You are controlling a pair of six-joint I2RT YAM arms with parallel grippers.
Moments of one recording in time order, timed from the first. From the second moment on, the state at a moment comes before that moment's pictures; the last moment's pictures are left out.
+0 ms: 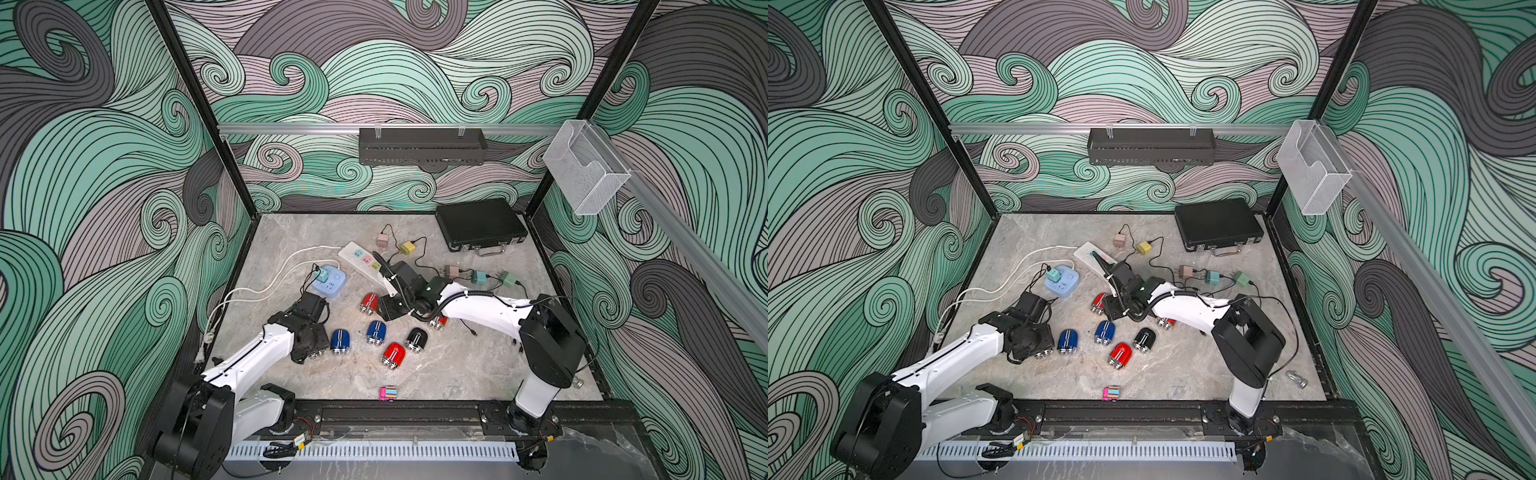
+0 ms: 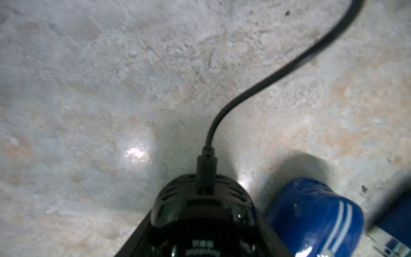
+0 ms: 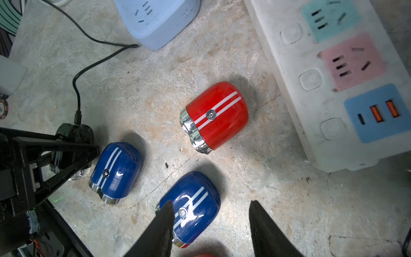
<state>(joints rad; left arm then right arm) -0.34 1.13 0.52 -0.73 -0.06 -0.69 0.88 1.77 1.21 -0.42 -0.12 0.41</state>
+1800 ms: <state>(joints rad) -0.34 1.10 0.64 -0.82 0.02 -0.64 0.94 2.32 1.74 -0.18 -0.74 0.71</state>
